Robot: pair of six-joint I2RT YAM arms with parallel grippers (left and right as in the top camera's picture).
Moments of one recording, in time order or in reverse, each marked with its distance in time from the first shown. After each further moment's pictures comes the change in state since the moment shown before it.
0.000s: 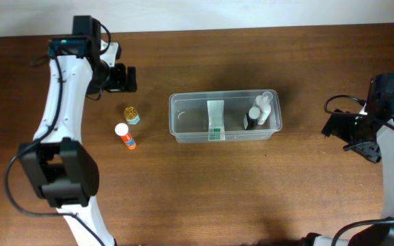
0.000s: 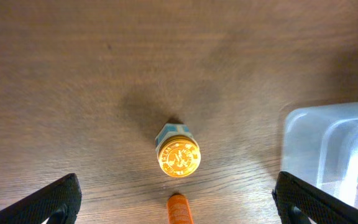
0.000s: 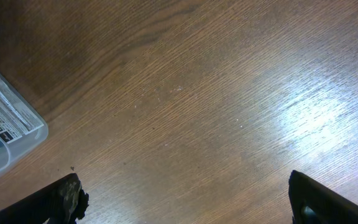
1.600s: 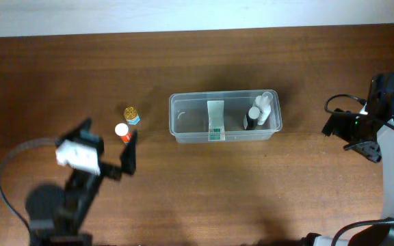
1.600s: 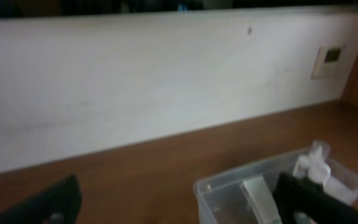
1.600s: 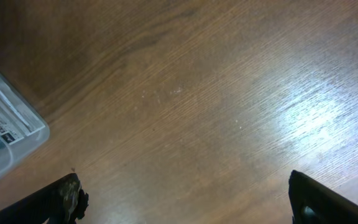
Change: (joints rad) left arm 0.003 -1.593 -1.352 1.061 0.203 0.002; right arm 0.000 -0.001 0.007 -0.001 0.003 0.000
